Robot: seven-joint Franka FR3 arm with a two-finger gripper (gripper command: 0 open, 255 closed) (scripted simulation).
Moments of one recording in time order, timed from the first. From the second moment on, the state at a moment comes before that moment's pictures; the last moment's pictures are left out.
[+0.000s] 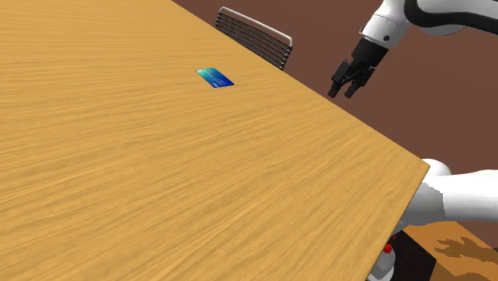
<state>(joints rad) 0.00 -0.79 -0.04 -2.37 0.09 1.61 0.09</state>
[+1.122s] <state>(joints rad) 0.10 -0.45 0.24 -2.02 0.11 1.66 0.37</state>
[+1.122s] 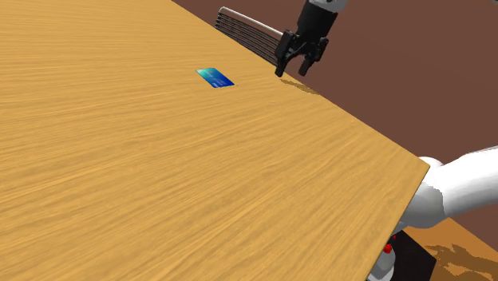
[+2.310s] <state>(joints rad) 0.27 0.20 0.54 -1.24 -0.22 1.50 0.75</state>
